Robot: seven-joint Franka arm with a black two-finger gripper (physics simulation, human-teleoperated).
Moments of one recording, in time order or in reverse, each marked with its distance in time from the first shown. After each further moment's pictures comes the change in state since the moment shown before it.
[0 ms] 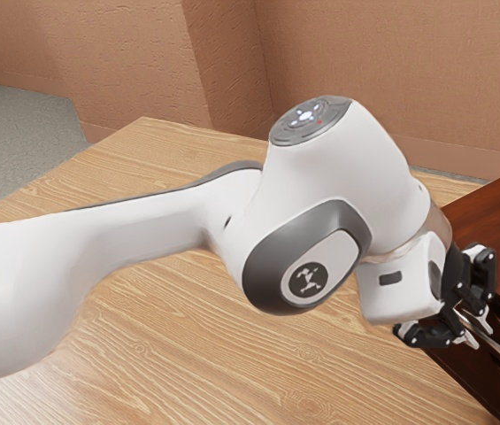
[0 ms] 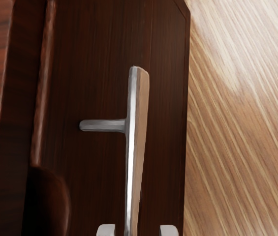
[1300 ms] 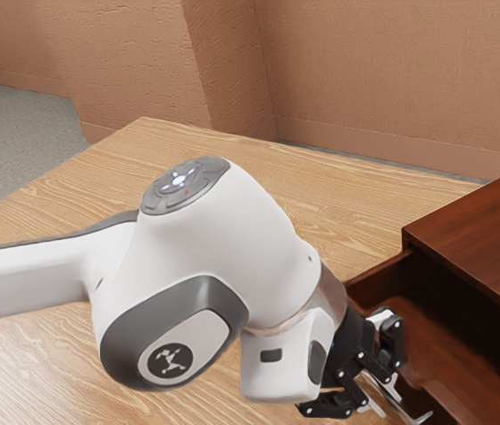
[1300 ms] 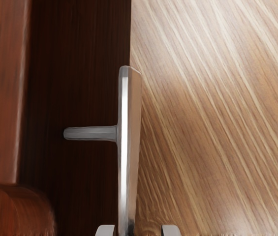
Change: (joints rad) arm -0.234 -0.373 0.213 -0.438 -0.007 0.017 0.003
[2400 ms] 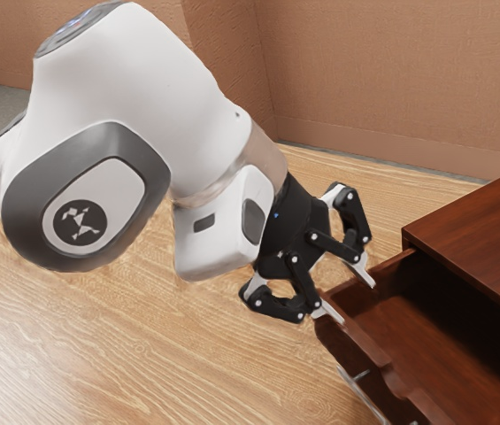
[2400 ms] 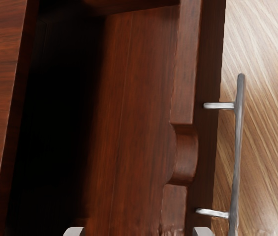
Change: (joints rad) arm 0.052 -0.038 0.025 0.255 -0.018 -0.230 -0.018
